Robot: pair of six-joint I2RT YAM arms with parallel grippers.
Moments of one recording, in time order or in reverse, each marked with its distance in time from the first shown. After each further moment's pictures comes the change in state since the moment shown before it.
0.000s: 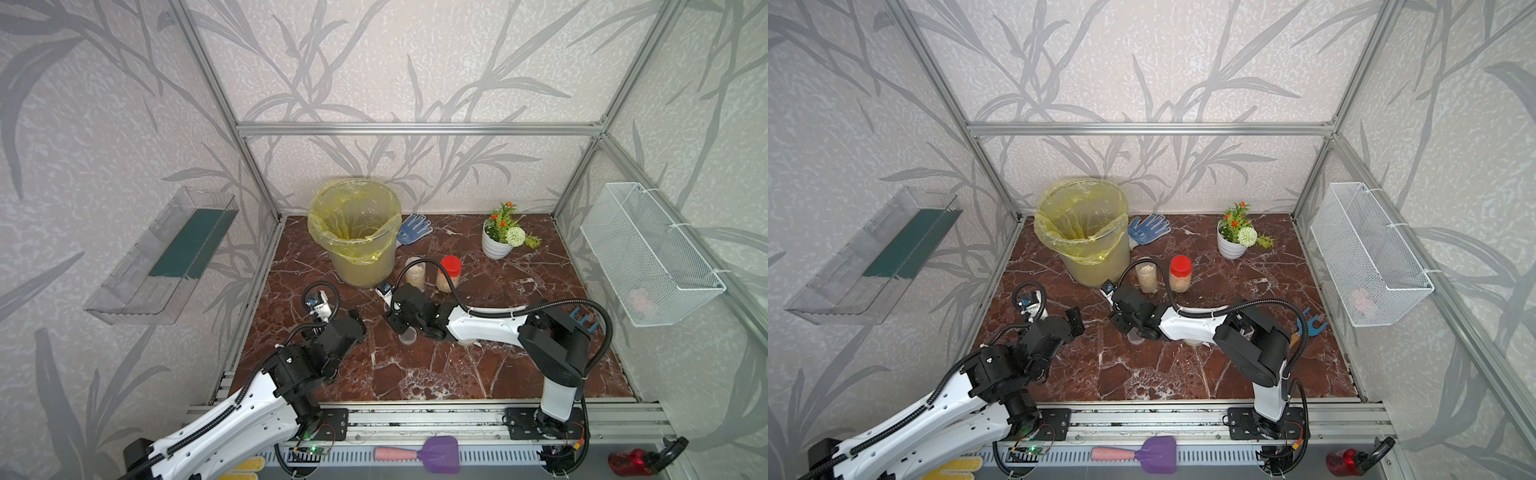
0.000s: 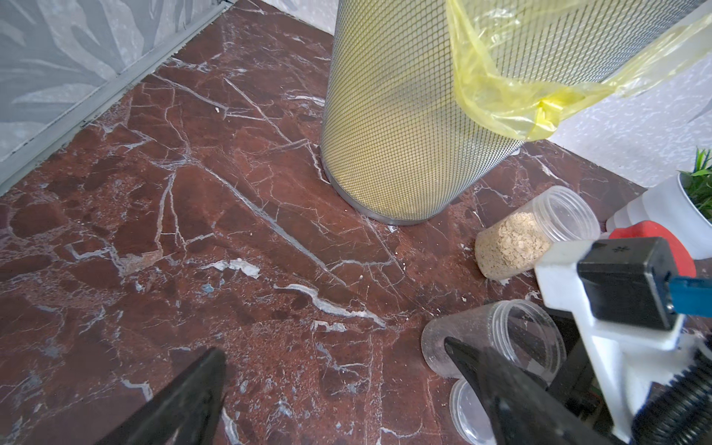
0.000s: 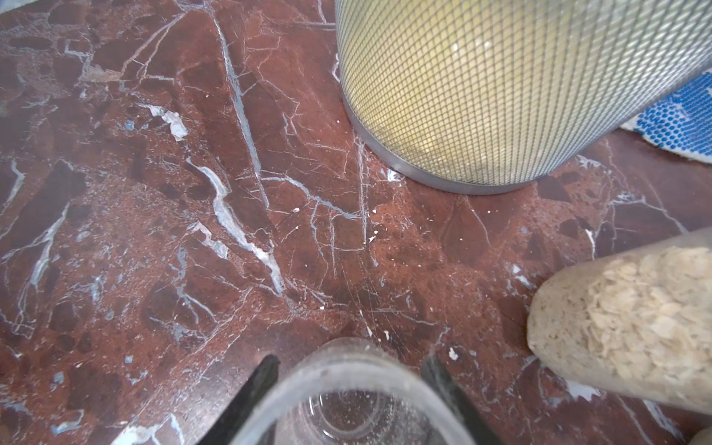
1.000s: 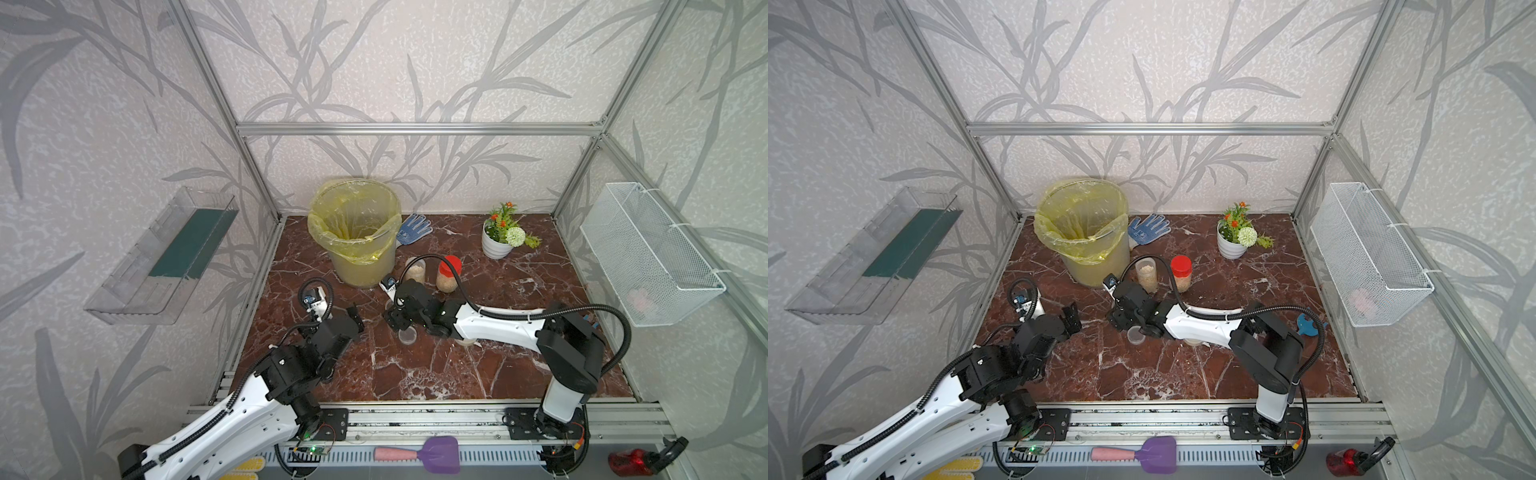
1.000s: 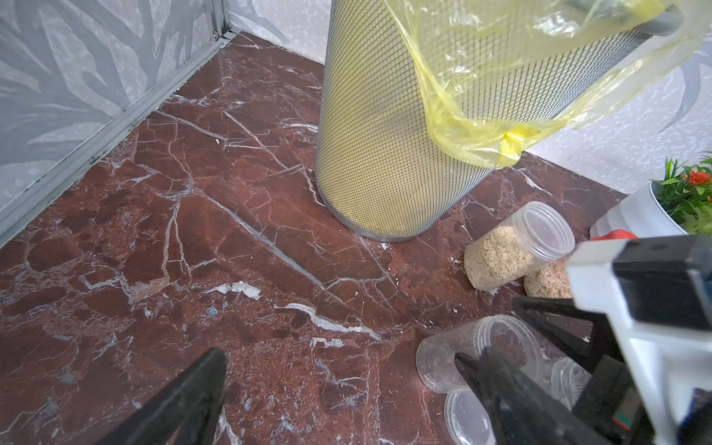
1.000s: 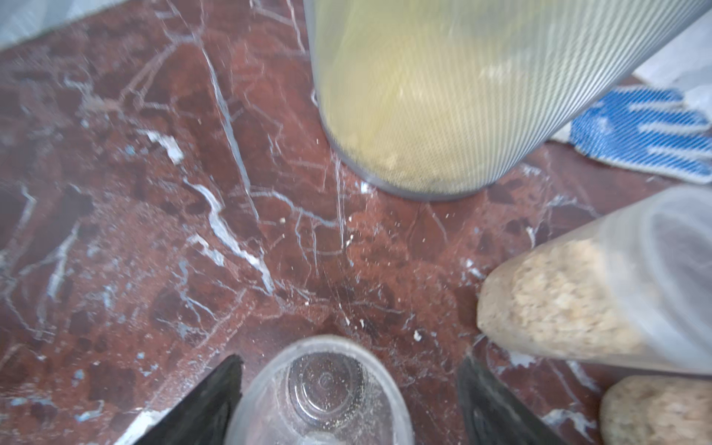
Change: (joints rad) left arm 0.000 -0.034 0.038 0.001 -0.013 0.084; right arm -0.001 -0.102 0.019 -0.084 0.053 0.018
